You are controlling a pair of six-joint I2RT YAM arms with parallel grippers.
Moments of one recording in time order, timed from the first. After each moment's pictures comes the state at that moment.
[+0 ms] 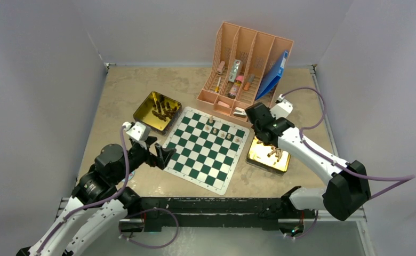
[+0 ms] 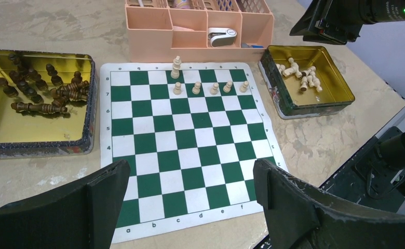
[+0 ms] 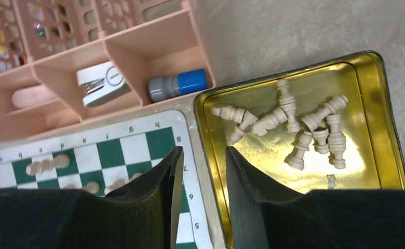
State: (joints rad) left arm -0.66 0.38 0.69 -0.52 0.00 -0.22; right arm 0.58 1.30 0.98 -0.69 0.68 1.06
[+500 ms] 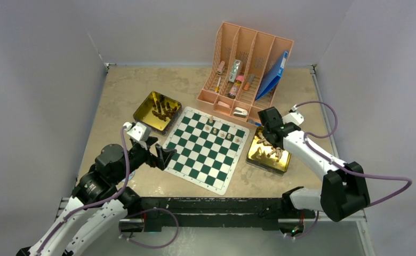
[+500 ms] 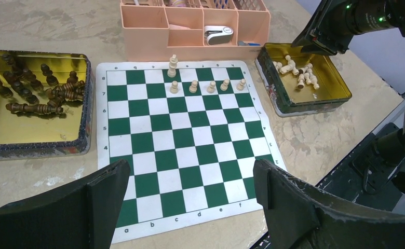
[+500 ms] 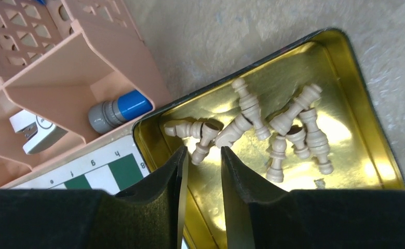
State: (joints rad) left arm -0.66 0.38 0.69 -0.52 0.02 -0.22; right arm 0.40 1.28 0.83 -0.63 0.61 1.18
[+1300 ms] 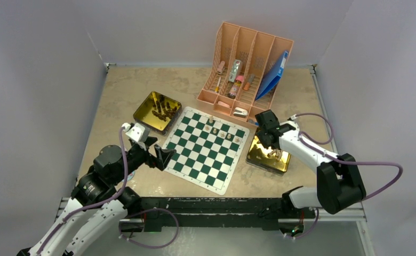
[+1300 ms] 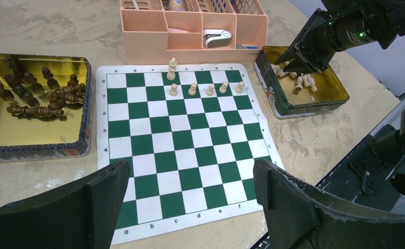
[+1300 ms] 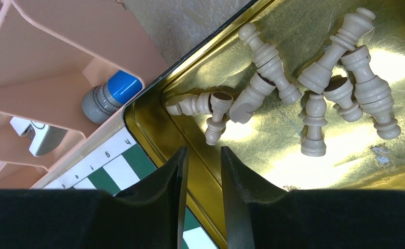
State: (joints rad) left arm -0.66 0.37 0.69 -0.52 0.02 -0.22; right arm 0.40 1.35 0.78 -0.57 0.45 1.45
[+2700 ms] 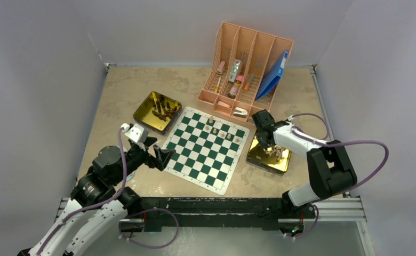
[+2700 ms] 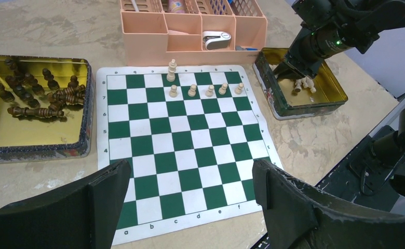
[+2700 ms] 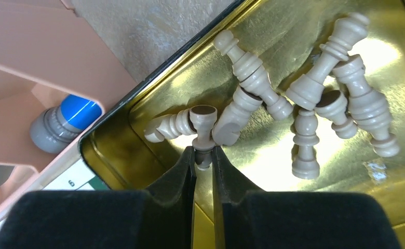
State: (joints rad) left arm -0.66 0.35 0.69 -0.53 0.02 -0.22; right arm 0.39 1.50 0.80 -0.56 0.46 1.46
